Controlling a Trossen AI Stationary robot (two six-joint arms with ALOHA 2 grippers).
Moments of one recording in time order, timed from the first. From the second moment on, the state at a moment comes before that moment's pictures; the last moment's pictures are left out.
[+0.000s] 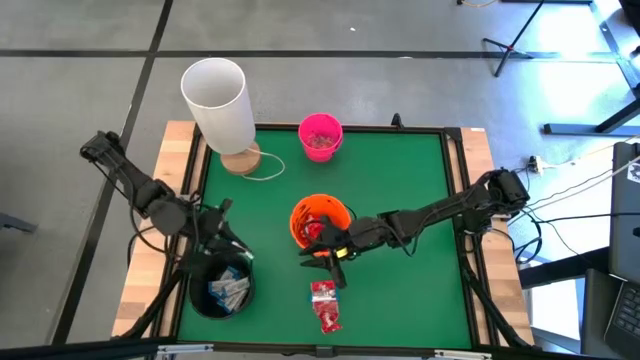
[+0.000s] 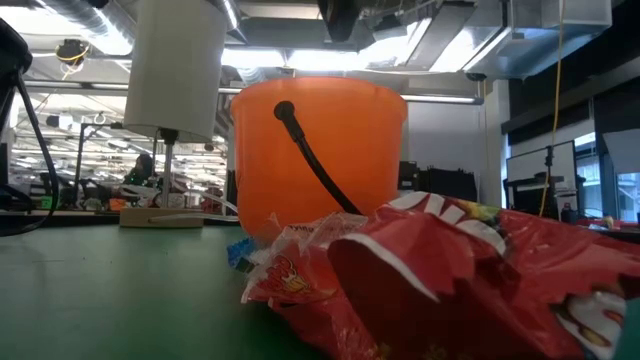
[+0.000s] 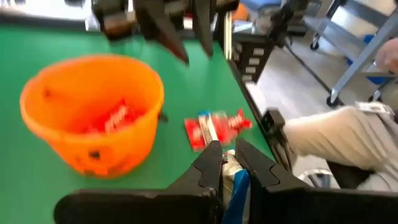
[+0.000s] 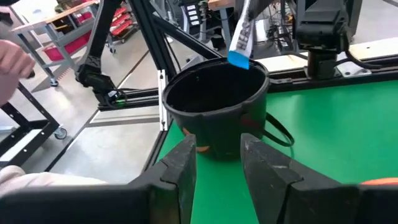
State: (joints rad) left arm -0.67 0.75 0.75 -0.43 -0.36 -0.38; right arm 0.31 1.74 1.18 0.33 -0.02 0.28
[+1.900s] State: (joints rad) left arm -0.67 0.78 0.82 -0.60 -0.28 -0.68; right arm 0.41 1.68 1.26 -0.11 0.09 0.22
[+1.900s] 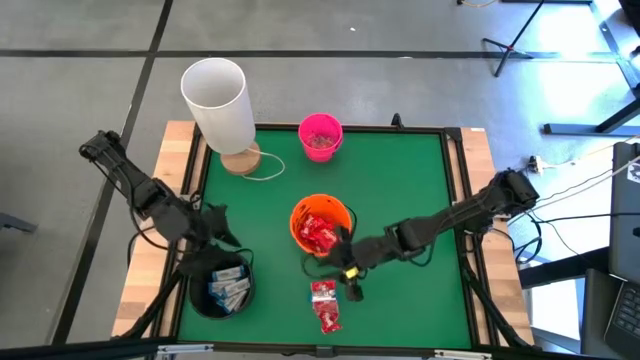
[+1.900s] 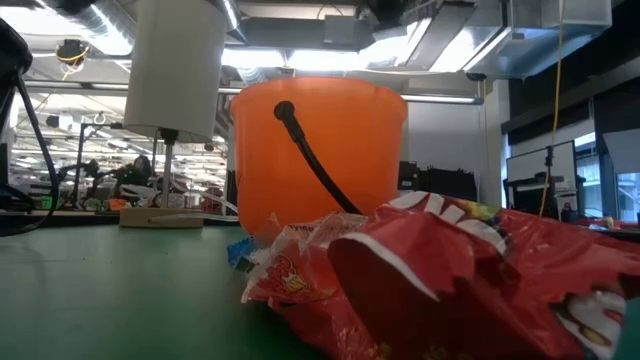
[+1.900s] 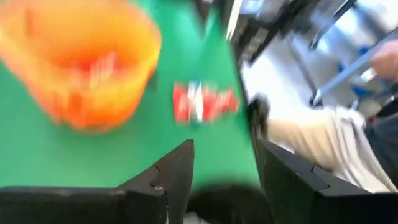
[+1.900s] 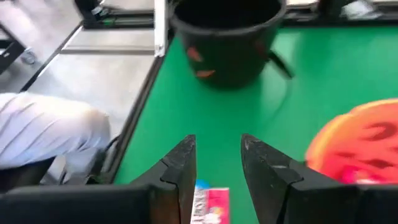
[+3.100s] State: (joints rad) left arm -0.62 0.99 0.74 -0.06 -0.39 -0.26; right arm 0.59 2.05 1.25 -0.07 0.16 0.28
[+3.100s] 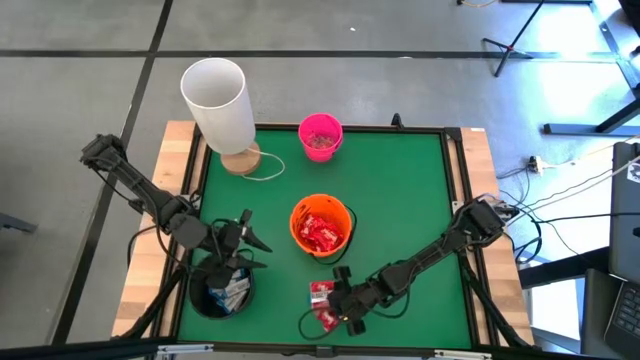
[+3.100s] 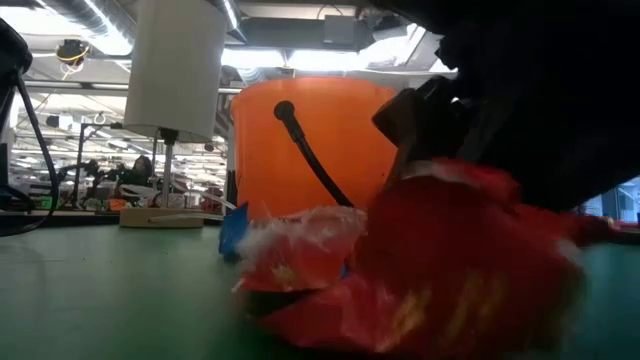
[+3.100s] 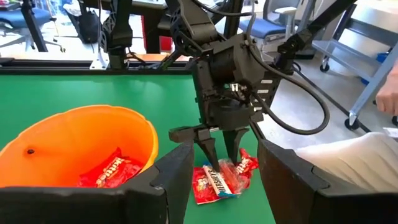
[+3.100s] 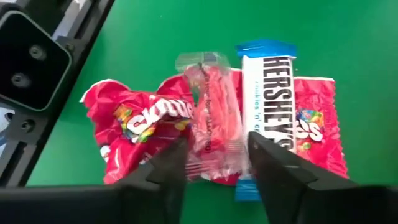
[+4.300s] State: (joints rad) left arm -0.62 0.99 0.74 -0.09 -0.41 -0.28; right arm 0.50 1.94 1.60 -0.50 0.17 0.11
